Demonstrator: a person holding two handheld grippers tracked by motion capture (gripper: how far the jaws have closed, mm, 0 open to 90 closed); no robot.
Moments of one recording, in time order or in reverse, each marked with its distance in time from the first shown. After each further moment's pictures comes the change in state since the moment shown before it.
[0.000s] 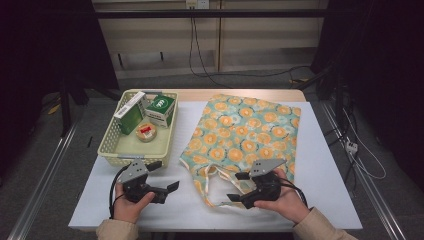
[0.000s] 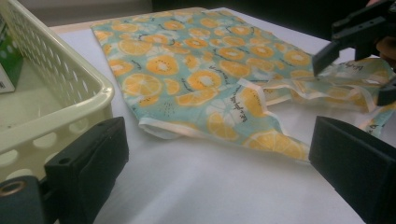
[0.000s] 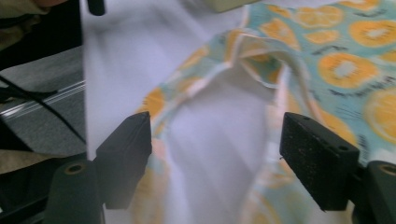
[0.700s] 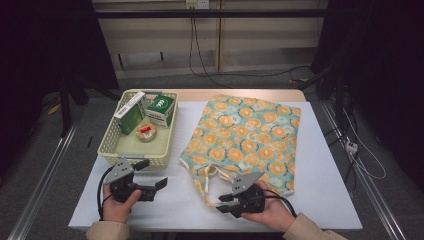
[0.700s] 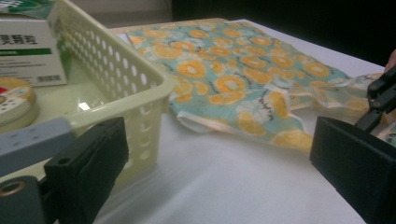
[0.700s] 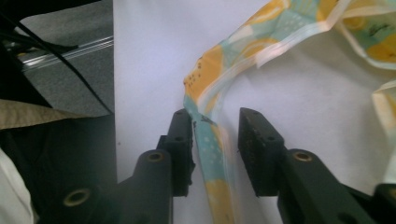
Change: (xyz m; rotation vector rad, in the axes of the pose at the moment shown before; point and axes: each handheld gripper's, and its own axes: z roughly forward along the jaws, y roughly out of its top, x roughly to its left) left arm 0.019 -0.008 -0.025 -0.042 0.076 -0.057; right arm 0.024 -0.009 0.037 0.137 0.104 -0.093
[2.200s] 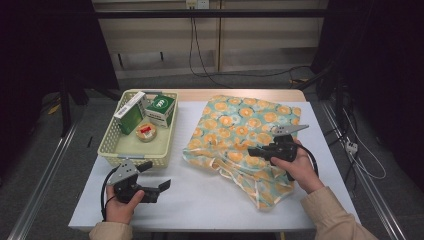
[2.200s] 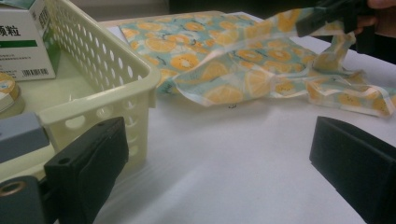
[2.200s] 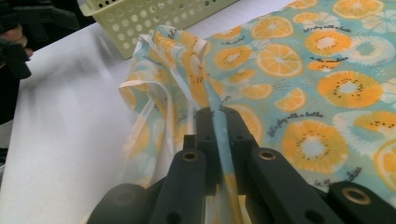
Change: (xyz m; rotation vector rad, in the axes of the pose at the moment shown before) left arm -0.011 0.000 0.008 0.029 -0.025 0.016; right arm -0.132 -0.007 -0.085 -0.239 -0.165 0.284
